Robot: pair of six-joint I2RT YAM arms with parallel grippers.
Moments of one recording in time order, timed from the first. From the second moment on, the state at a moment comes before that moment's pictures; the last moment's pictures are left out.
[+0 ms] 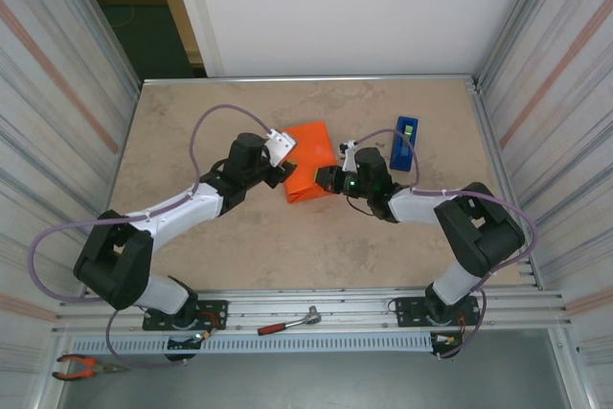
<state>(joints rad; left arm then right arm) -0.59 1.44 0.85 0.07 -0.01 0.28 0.58 1.63 0.69 0.51 -0.39 0.82</state>
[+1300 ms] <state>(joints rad) -0.36 1.55 0.94 0.06 0.13 -0.04 0.50 1.49 0.98 -0.07 -0.34 0.67</state>
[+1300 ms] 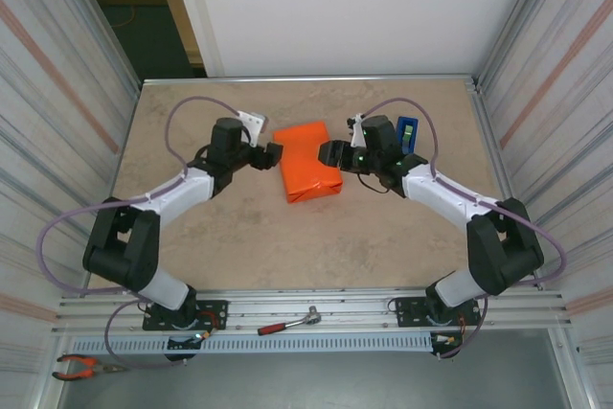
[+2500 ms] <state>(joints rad) -0.25 1.93 1.31 -0.09 0.38 -0.38 0.59 1.70 0.90 0.17 -0.40 0.73</state>
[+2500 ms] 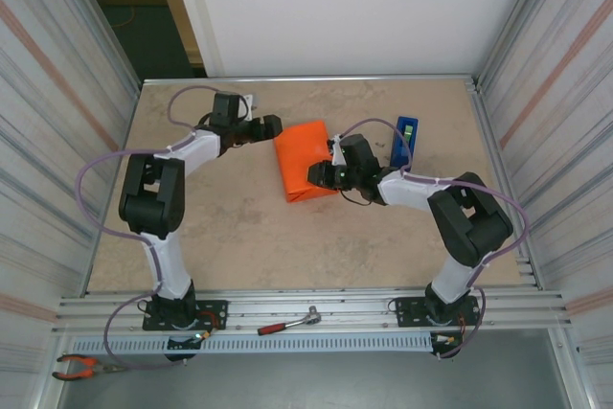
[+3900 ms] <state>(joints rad) -0.31 1.87 1.13 -0.03 0.53 -0.43 0.48 1.47 0.74 0.12 -0.35 0.79</state>
